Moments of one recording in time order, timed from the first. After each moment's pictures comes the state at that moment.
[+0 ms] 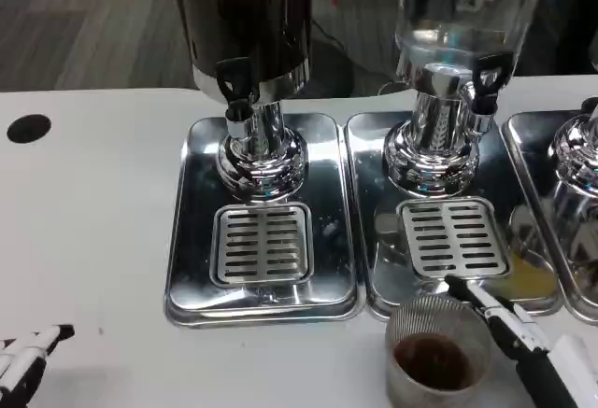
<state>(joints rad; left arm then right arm) 0.95 0.31 0.34 -0.59 0.79 -0.25 -0.04 0.35 -0.36 0.05 0.36 -0.58 -0.88 -0.27</state>
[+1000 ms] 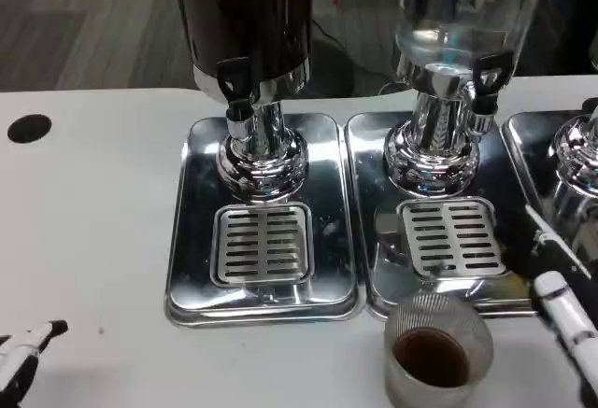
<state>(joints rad) 0.95 0.31 0.35 -0.57 0.75 -0.28 -0.02 0.42 -0.41 0.01 -0.10 0.16 -0.45 0.23</state>
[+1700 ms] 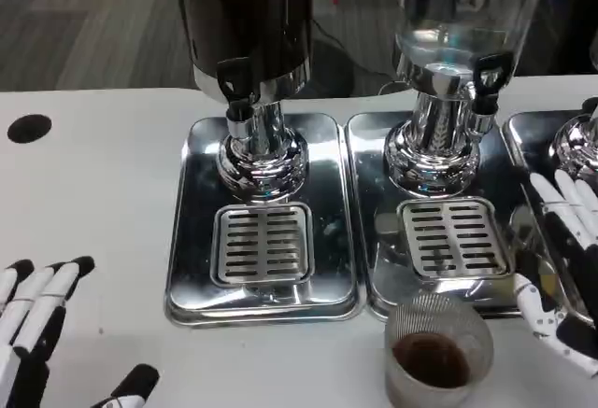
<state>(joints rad) 0.89 0.28 0.32 -0.55 0.87 -0.39 0.19 0.42 -0.39 -0.08 -0.26 -0.66 -0.34 -0.13</state>
